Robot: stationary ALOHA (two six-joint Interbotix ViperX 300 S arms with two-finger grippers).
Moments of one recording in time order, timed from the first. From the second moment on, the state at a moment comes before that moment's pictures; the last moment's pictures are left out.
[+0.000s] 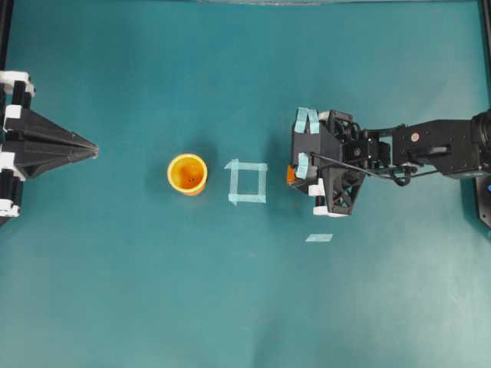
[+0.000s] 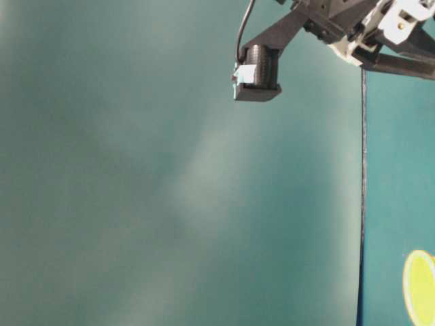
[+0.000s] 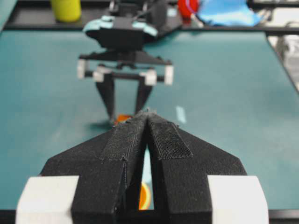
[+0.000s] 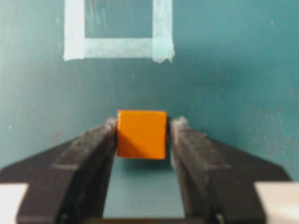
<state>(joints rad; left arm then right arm) -0.02 -0.97 1.16 0.01 -0.19 -0.01 -0.08 0.07 0.81 -0.02 -0.04 0.01</state>
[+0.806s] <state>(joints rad) -0.02 -0.97 1.16 0.01 -0.18 -0.01 -0.08 -0.08 0.62 -0.01 0.40 0.01</state>
